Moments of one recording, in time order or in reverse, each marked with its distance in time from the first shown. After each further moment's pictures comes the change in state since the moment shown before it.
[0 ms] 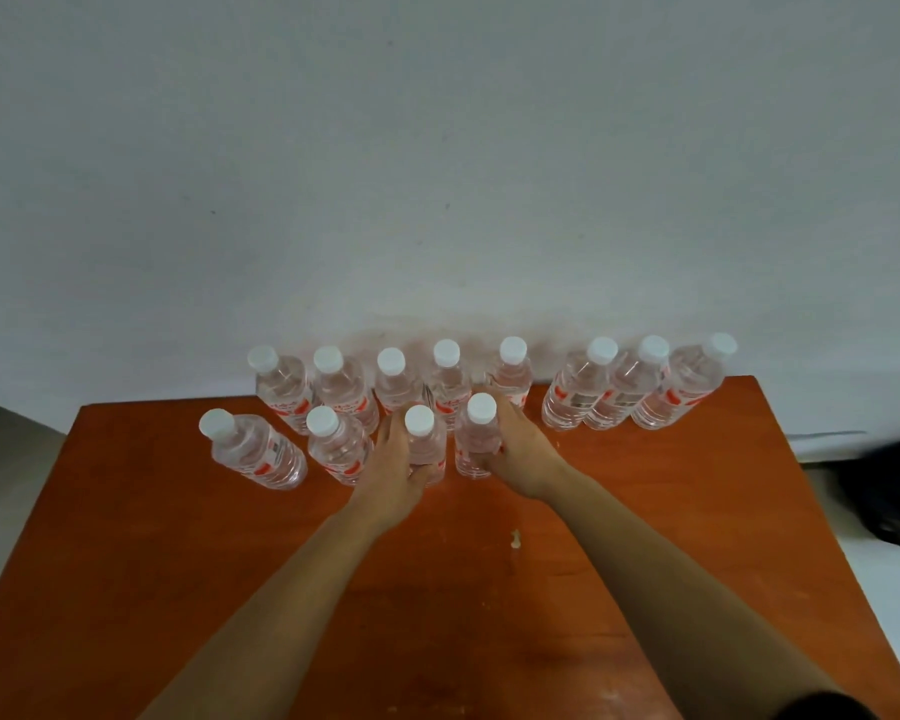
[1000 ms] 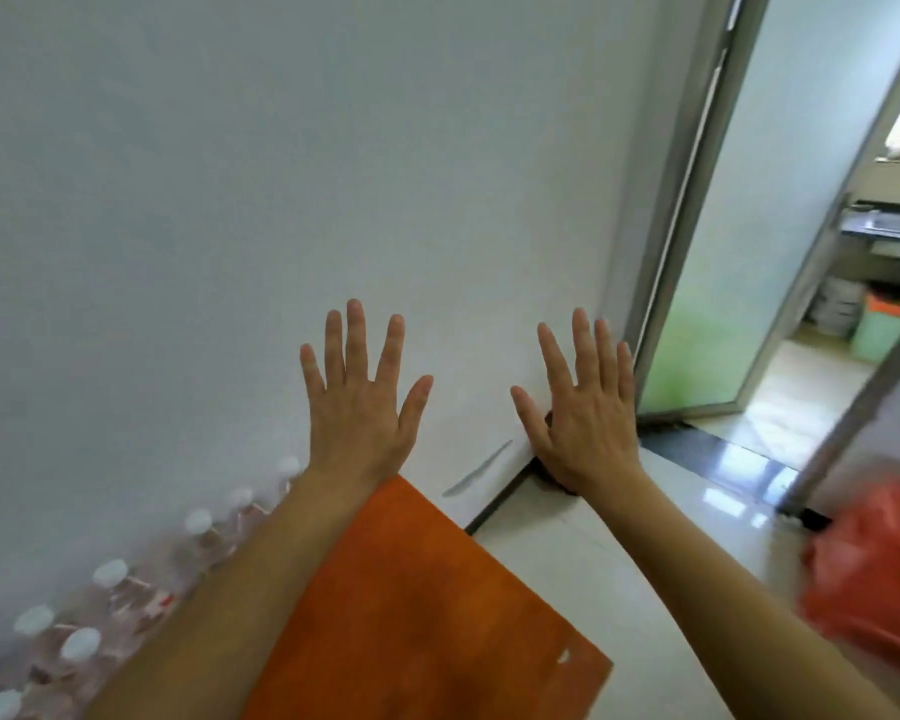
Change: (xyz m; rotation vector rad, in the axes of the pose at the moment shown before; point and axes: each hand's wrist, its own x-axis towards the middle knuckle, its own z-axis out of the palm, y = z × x) left_hand -0.102 0.483 0.121 0.500 0.379 0.975; right_hand -0.439 0.109 -0.293 -0.833 1.232 0.478
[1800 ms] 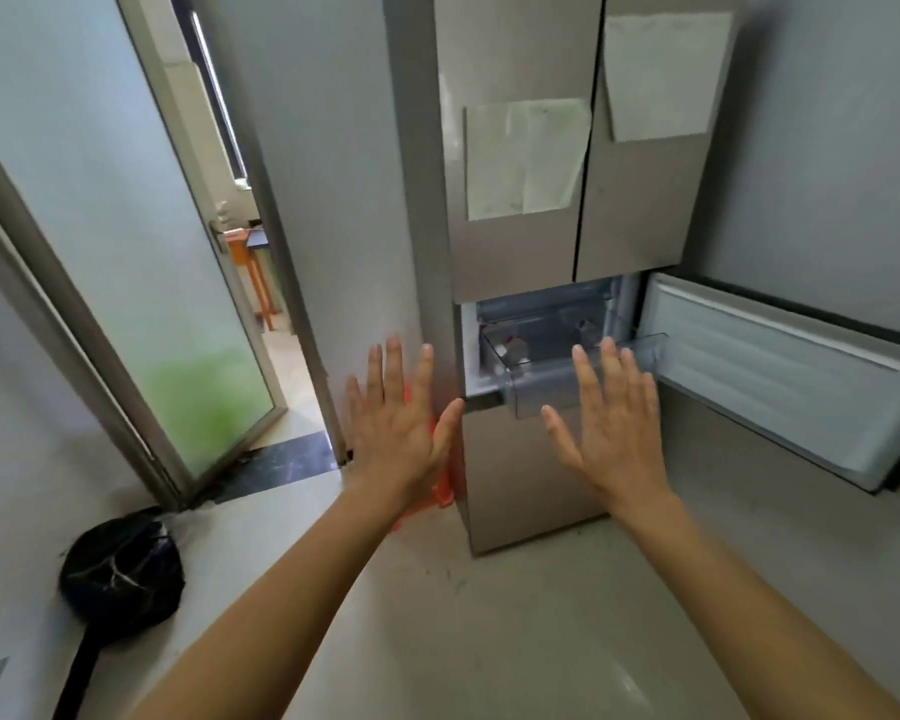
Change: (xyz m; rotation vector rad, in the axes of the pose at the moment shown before) left_hand -0.182 0.691 -0.066 -0.639 -0.224 0.900; right_hand -0.441 0.459 -0.341 -0.521 0.161 0.917
